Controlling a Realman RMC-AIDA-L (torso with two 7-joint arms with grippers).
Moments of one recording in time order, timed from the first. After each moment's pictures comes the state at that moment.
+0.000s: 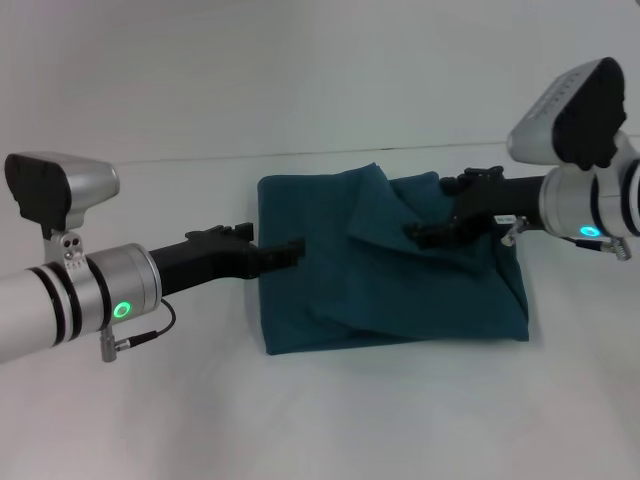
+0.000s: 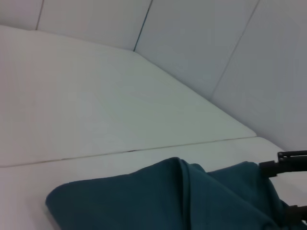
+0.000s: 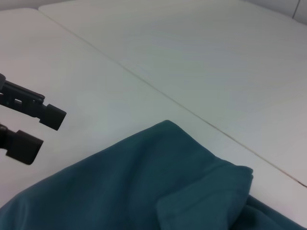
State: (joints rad) left arm -0.61 -2.16 1.11 0.60 1.65 0.91 -1.68; right arm 0.66 2.09 -1.02 -0.82 -2.19 -0.94 1.72
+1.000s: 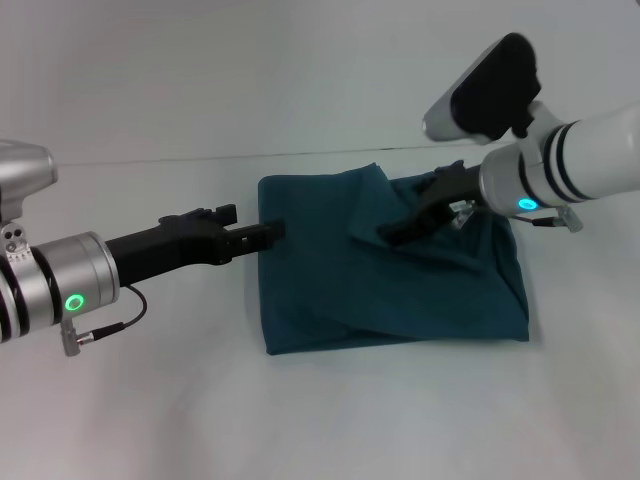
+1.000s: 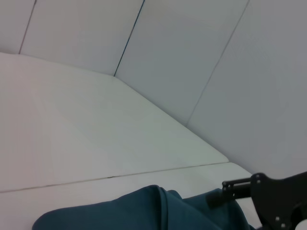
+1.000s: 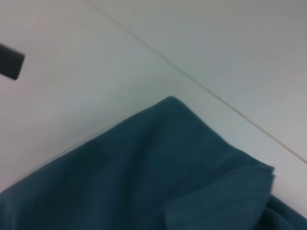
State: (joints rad) left arm -0.59 -2.14 0.94 0.65 1.72 1.11 -1.68; right arm 0.84 2.09 -1.14 -0.74 -2.48 -0.87 2.07
